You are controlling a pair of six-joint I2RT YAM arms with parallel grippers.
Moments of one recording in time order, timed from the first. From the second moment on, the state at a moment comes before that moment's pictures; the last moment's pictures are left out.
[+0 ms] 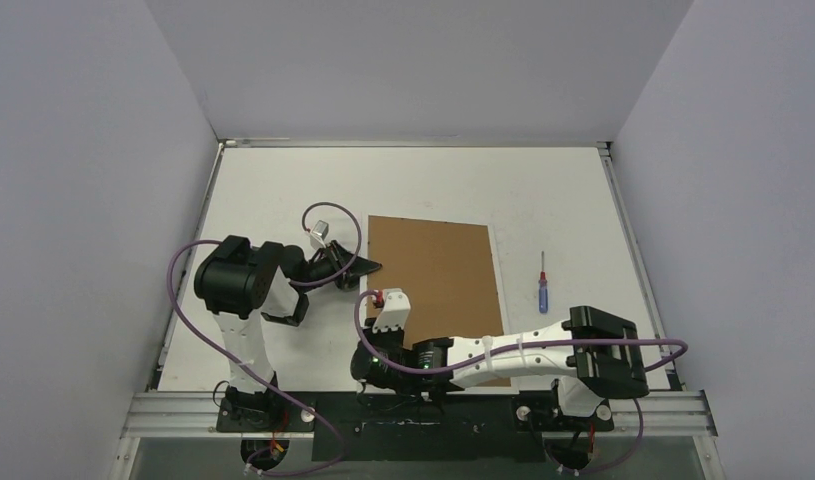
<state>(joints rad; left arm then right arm) -0.21 1.99 0.44 1.39 0.82 -1.37 1.51 1.61 1.05 -0.26 0.70 1.13</state>
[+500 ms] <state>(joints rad) -0.18 1.45 0.58 0.45 0.78 -1.04 1.53 1.10 0.93 -0.43 0.81 0.81</state>
